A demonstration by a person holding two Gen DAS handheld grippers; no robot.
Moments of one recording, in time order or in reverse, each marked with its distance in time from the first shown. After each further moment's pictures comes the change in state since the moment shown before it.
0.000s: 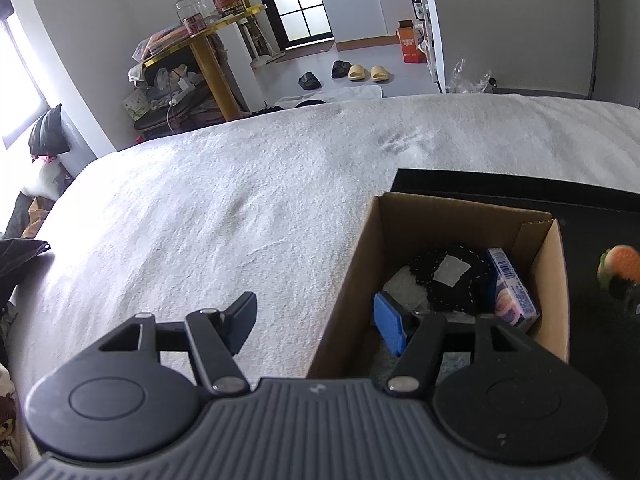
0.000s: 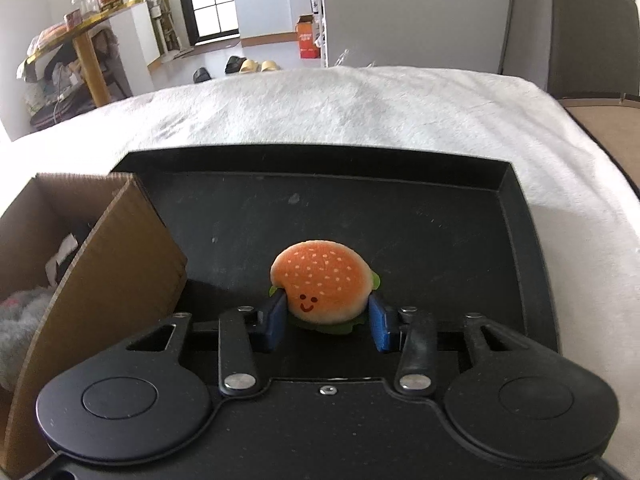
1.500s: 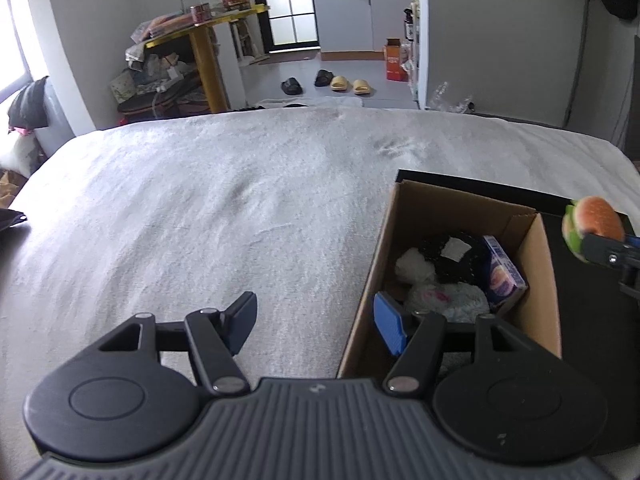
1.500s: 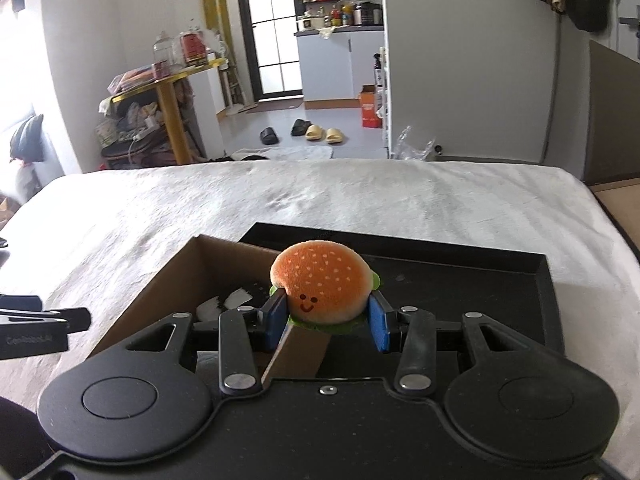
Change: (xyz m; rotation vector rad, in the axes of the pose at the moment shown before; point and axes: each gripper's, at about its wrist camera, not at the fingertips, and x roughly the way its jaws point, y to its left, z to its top) left arm -0.017 0.063 -0.032 -0.081 -0.028 -0.155; right arm -0.095 0.069 0.014 -0.092 -0.189 0.148
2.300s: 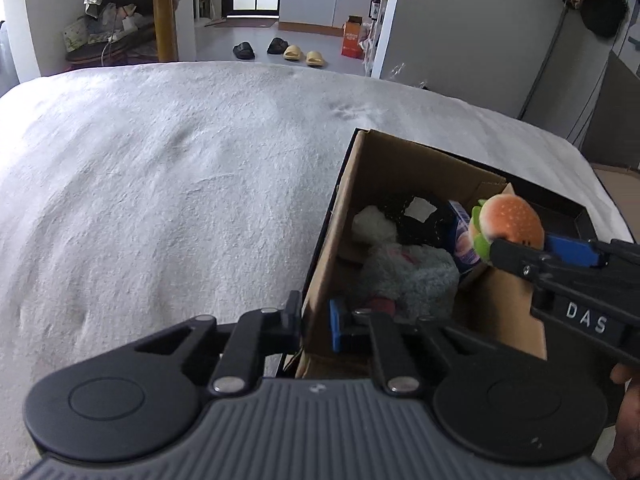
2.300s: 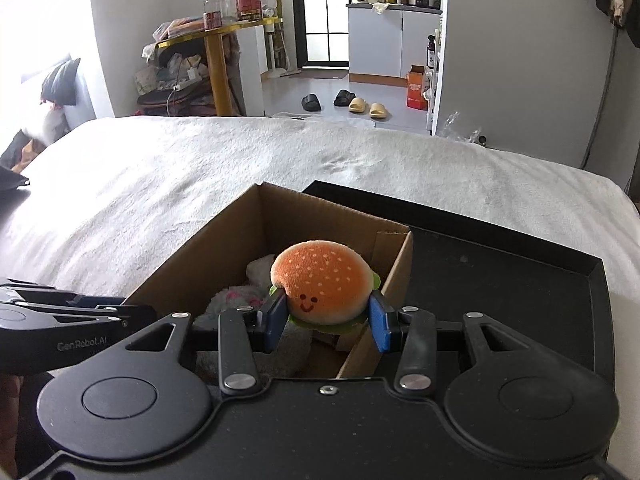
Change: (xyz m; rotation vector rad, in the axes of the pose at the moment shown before) left arm 0.035 0.015 -0.025 -0.079 0.082 -0.225; right arm 0.020 0.054 -0.017 -0.137 0.080 0.062
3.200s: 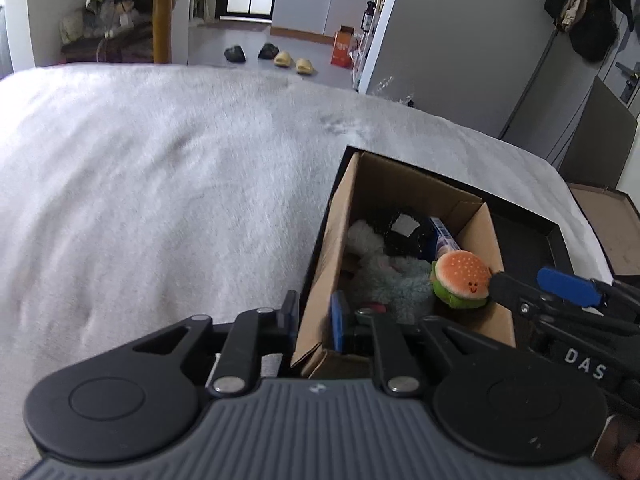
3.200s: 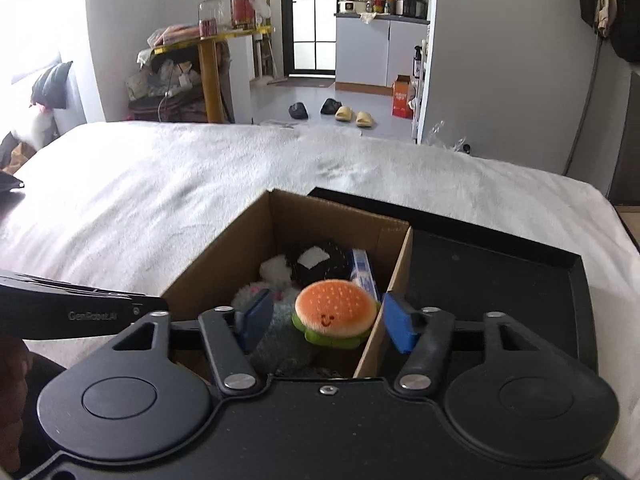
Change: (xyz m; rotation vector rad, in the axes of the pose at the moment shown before) left arm -0.036 0.015 0.005 -0.030 -0.019 -0.062; right arm -0.032 0.023 -0.004 0.015 -0.027 -0.058
